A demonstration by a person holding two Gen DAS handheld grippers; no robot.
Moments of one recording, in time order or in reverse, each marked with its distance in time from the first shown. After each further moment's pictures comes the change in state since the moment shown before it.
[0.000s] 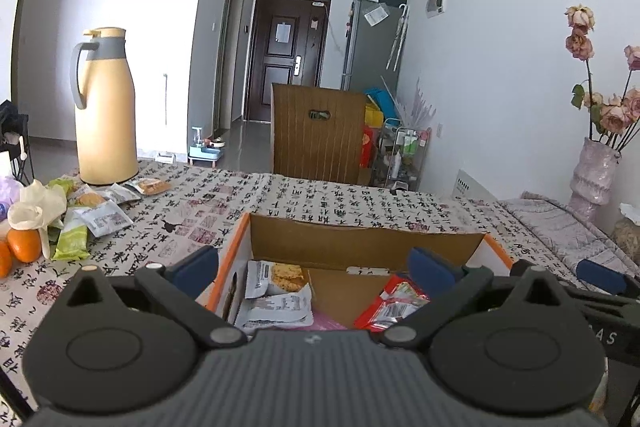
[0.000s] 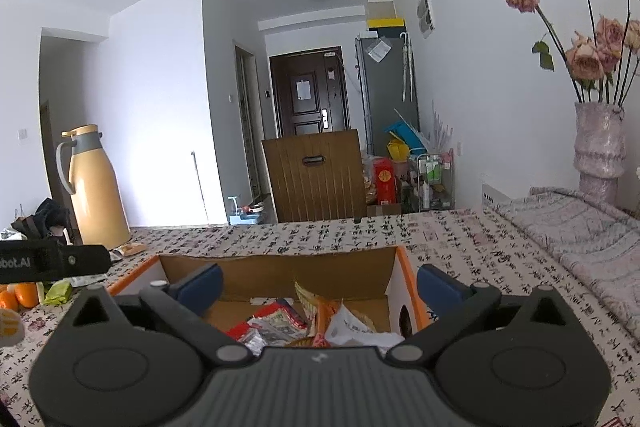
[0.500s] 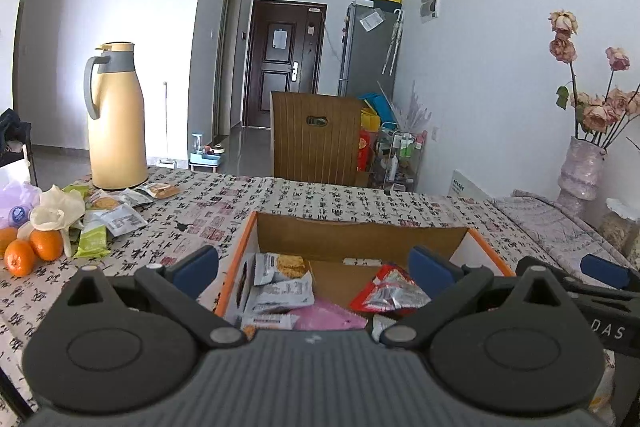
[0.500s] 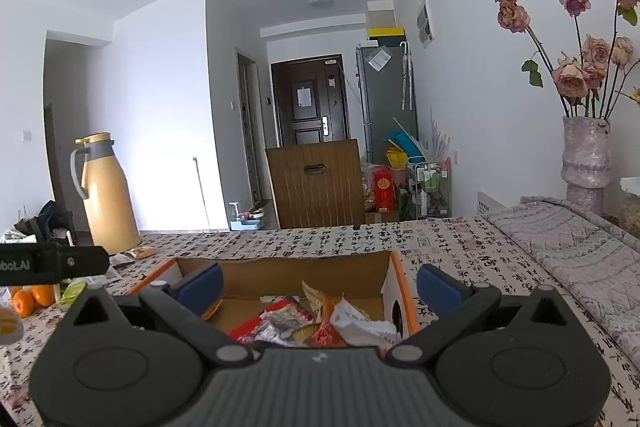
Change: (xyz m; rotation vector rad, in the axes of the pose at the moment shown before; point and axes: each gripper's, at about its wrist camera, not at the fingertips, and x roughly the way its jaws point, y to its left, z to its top) left arm -0.046 0.002 -0.007 0.014 -0.010 -0.003; right arm -0.052 0.004 0.002 -0.003 -0.013 0.004
